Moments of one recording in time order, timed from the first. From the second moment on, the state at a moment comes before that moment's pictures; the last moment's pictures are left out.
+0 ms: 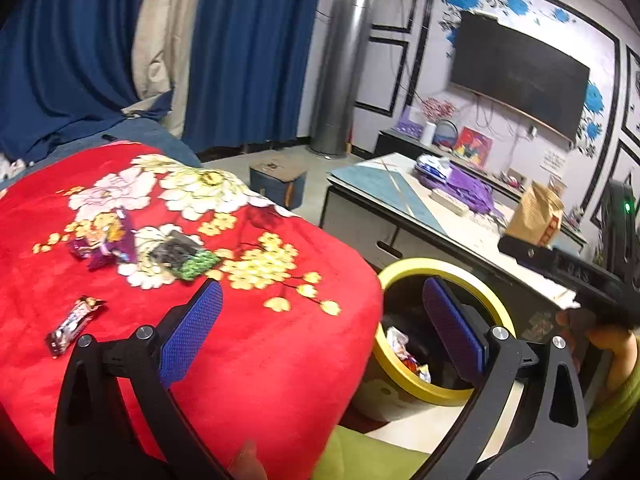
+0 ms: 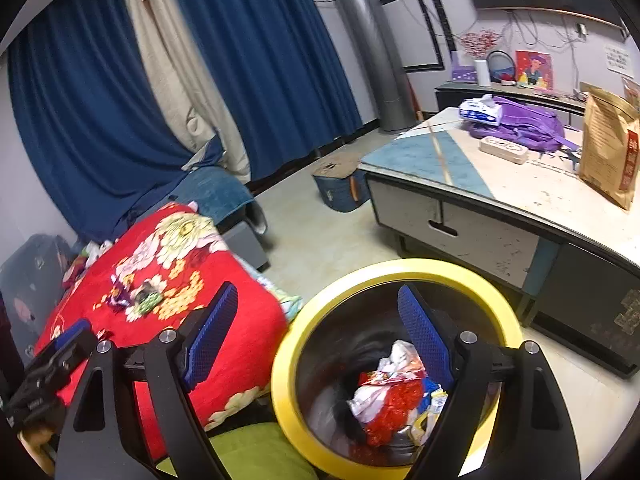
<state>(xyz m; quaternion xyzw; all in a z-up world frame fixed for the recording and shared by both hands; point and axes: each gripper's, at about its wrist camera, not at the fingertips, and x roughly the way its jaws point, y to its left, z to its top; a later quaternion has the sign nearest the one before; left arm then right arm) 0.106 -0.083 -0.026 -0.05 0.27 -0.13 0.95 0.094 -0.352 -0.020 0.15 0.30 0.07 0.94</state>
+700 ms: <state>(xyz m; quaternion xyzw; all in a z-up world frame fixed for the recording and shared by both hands) 0.106 0.000 -0.010 -0.12 0.23 -0.04 0.96 0.101 -0.255 -0.006 0.10 0.32 0.18 0.93</state>
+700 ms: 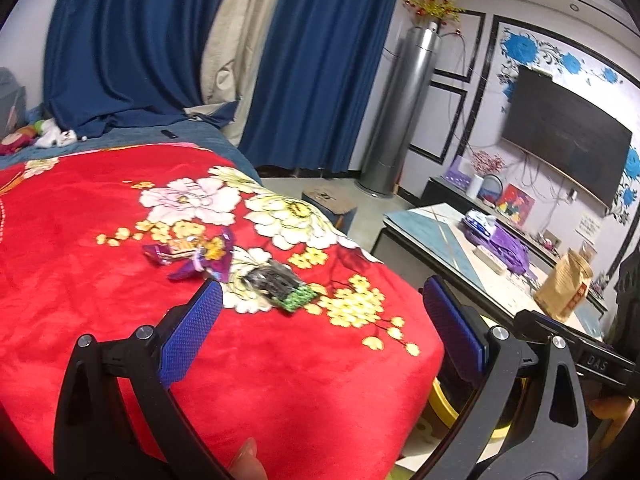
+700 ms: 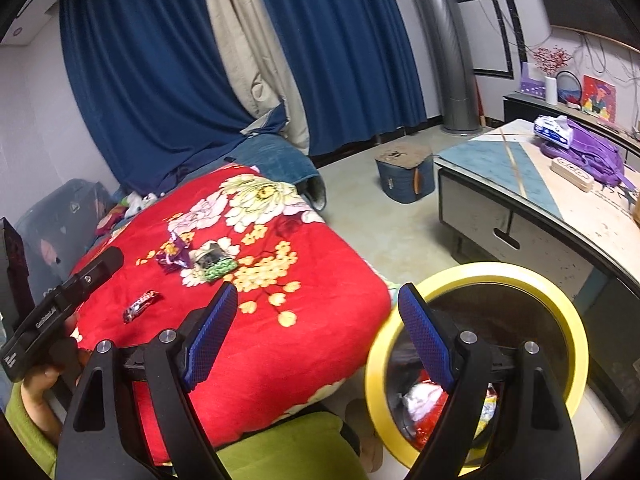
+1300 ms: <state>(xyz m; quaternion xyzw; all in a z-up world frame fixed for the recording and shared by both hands) 0.096 0.079 -0.008 -0.18 0.23 0.03 0.96 0.133 -0.179 0.012 0.08 0.32 0.25 0.91</state>
